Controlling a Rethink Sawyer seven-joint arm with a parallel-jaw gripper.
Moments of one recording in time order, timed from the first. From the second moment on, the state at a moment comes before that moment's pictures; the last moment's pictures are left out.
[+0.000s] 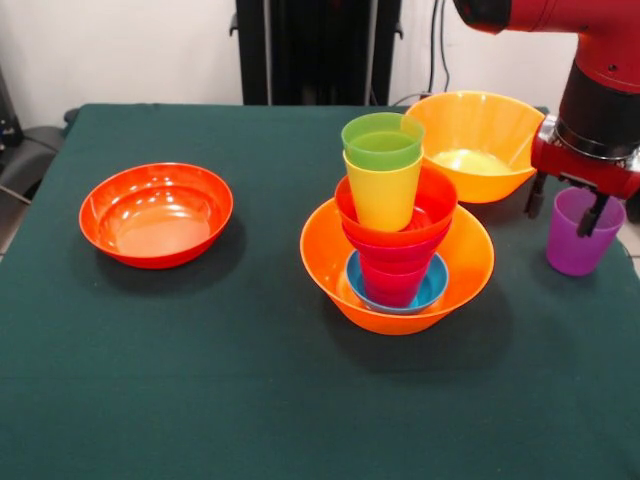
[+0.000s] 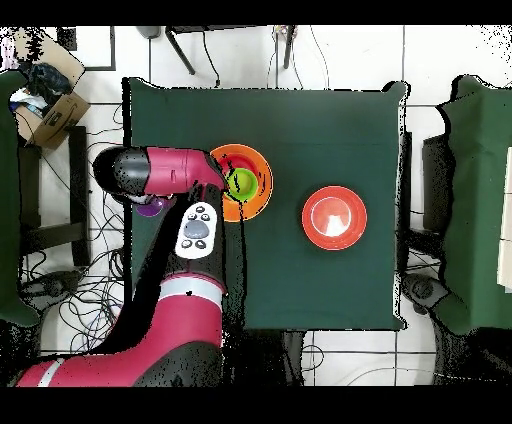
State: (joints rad) arm 0.17 -0.38 -0.12 1.30 0.21 0.75 2.29
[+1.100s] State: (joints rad) arm 0.06 -0.43 0.05 1.37 0.20 0.74 2.29
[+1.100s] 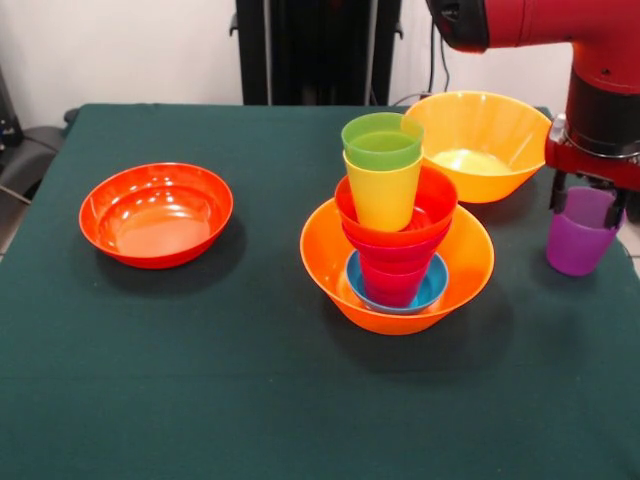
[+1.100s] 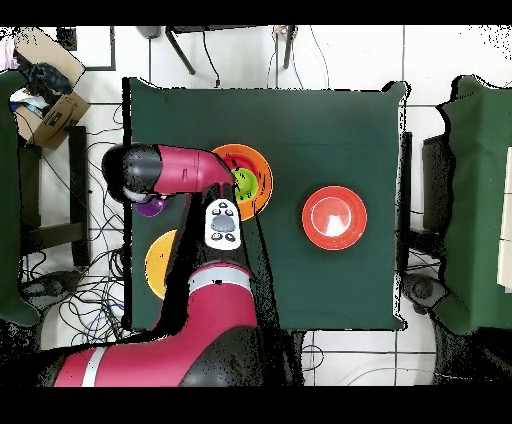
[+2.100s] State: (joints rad) arm 0.06 -0.43 0.10 1.39 0.07 0.74 2.29
